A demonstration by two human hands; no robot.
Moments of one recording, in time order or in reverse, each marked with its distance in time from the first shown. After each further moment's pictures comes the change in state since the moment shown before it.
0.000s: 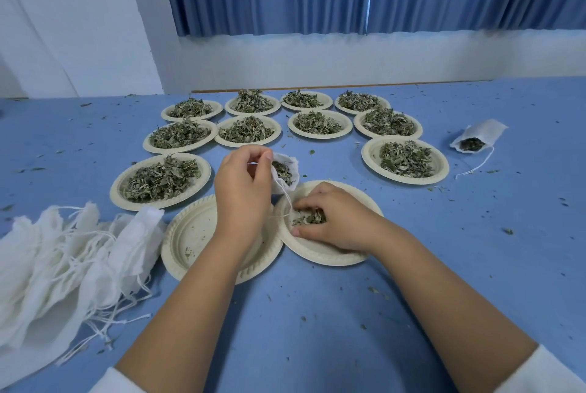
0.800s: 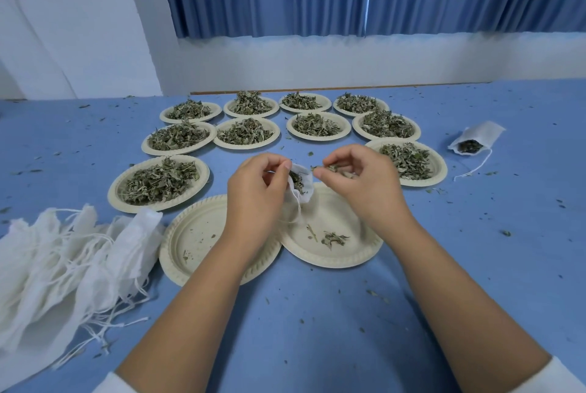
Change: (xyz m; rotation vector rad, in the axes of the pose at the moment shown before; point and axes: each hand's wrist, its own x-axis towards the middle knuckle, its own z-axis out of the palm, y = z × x) left_hand -0.008 0.007 0.008 -0.006 -0.125 -0.027; right_hand -0.004 -0.004 -0.027 0.573 0.666 0.039
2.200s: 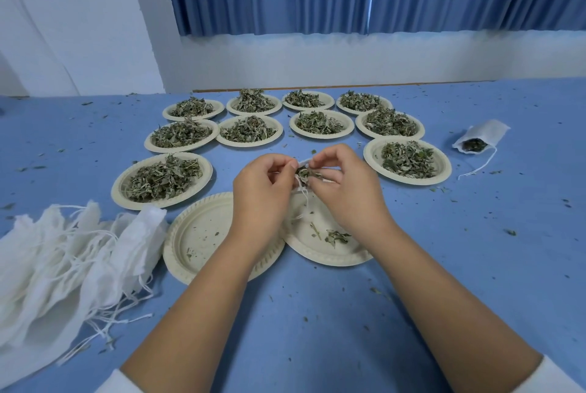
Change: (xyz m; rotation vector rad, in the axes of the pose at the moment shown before) left_hand -0.004 0.010 0.002 -0.121 -0.010 -0.110; right_hand -0.011 -0.009 0.024 0.020 -0.072 0.075
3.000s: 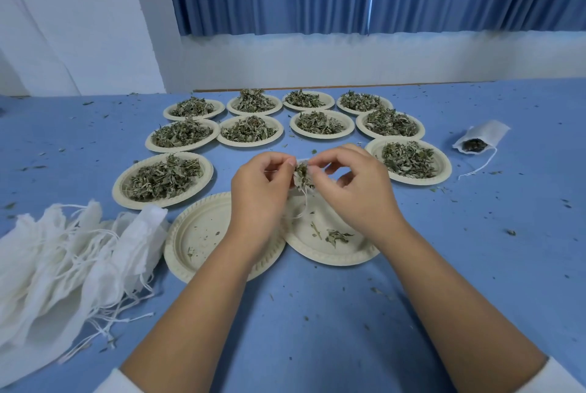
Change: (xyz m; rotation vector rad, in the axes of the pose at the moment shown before) left_hand 0.001 -0.001 -0.001 -0.087 0.016 -0.040; right_hand -0.002 -0.001 -0.011 -0.130 0.066 -0.246
